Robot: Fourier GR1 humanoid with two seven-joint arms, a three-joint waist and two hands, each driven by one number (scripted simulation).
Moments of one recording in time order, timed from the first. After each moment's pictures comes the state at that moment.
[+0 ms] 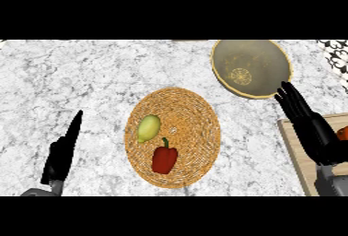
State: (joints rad) left arm -0.04 0.43 -0.29 -1.29 0.20 0.32 -0.08; right arm -0.10 -0.44 0.13 -1.51 -0.35 0.06 -0.14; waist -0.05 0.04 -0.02
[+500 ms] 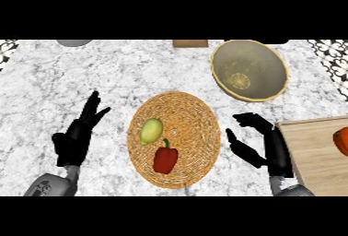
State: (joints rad) left arm -0.13 0.35 -0.30 -1.41 0.23 0.31 -0.08; right arm -0.07 -0.28 0.35 -1.54 0.10 -0.45 0.09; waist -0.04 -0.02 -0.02
